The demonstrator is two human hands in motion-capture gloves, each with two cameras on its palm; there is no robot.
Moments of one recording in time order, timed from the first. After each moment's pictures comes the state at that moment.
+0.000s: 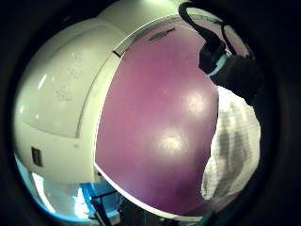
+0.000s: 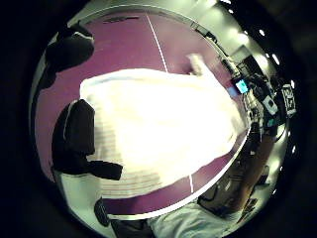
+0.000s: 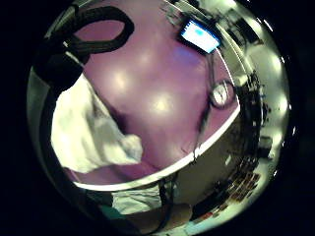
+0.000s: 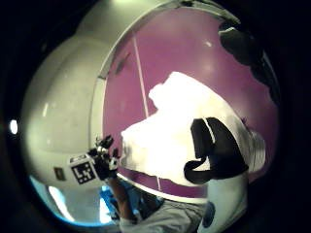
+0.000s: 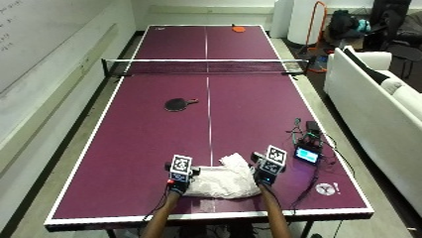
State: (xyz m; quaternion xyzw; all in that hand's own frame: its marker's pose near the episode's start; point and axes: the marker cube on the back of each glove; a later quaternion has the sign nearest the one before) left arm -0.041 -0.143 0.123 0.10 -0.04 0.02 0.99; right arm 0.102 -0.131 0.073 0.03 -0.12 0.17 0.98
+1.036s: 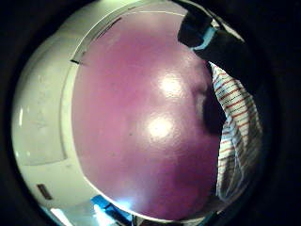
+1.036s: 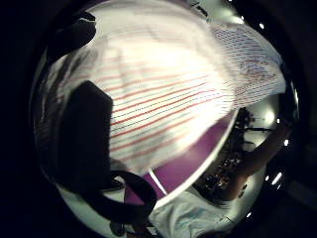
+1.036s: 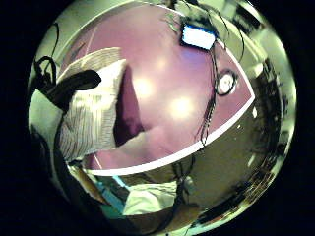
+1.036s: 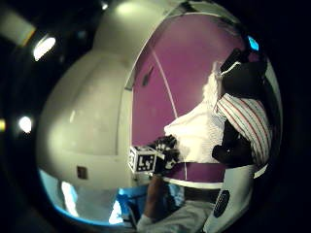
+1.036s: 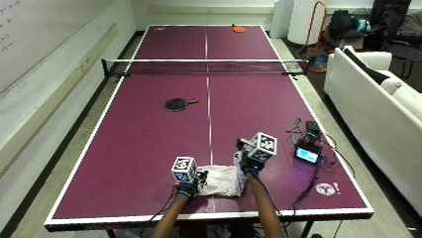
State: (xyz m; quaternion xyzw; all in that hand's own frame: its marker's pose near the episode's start) left arm 0.031 -0.061 0.071 -0.05 0.11 0.09 0.99; right arm 0.068 -0.121 -0.014 0.10 -0.22 0.12 0.96
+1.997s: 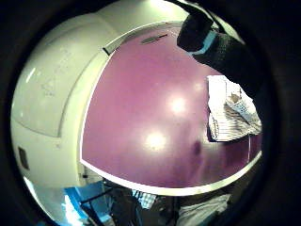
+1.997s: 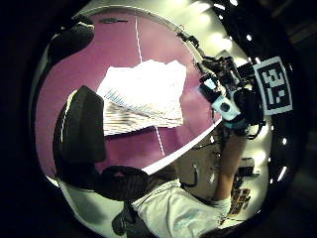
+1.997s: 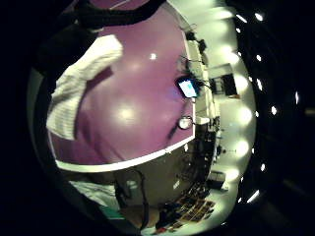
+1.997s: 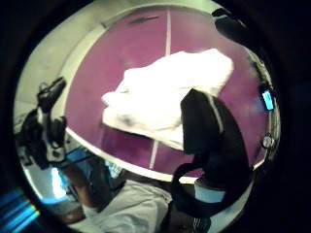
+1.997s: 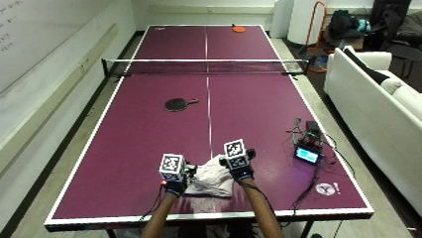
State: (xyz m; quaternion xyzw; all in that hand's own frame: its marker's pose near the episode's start) left arm -0.068 -0.097 0.049 0.16 0.04 0.02 0.99; right arm -0.031 -0.098 0.004 0.03 0.12 -0.05 0.99
